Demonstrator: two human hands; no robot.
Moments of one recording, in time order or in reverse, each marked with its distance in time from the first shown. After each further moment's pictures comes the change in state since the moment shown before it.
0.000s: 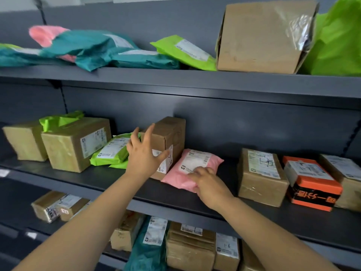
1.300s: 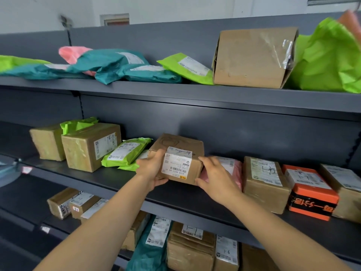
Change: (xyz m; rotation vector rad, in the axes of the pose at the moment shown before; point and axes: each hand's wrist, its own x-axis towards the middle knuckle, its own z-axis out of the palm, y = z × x) left_hand -0.020 0.029 -0.006 -1.031 -0.140 -0.873; right_hand -0.033 0.002 -0.046 0.308 0.296 0.014
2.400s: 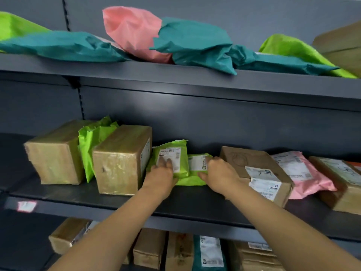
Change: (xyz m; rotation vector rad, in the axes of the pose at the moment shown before) left_hand 0.192 0.027 -0.158 1.660 -0.328 0.693; right_hand 0.157 -0.167 0.135 -0.345 -0.102 0.368
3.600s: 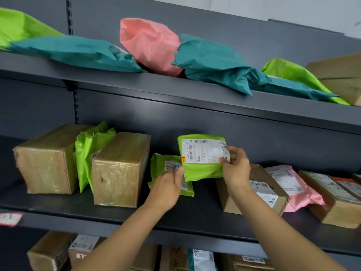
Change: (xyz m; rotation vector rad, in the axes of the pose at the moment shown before) left_hand -0.021 0.007 -0.018 -0.832 0.170 0.078; right_hand 0.015 0.010 -0.015 1.082 0.606 0.319
